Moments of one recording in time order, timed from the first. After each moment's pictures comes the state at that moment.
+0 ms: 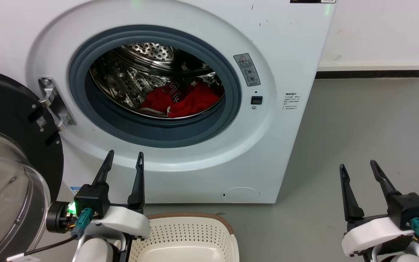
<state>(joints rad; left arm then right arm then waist) -0.15 0.08 -0.05 0.23 -0.09 -0.06 -0.26 -0.01 -0.05 -0.04 0.06 -0.02 0.13 -0.15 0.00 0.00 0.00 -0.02</state>
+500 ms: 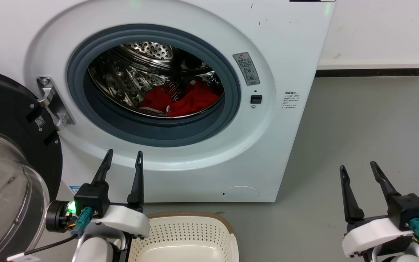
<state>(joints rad) -0.16 0.07 -0.03 0.24 -0.06 -0.06 -0.26 -0.01 -0.05 -0.05 0.07 -0.04 0.13 -0.16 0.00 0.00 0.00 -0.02</state>
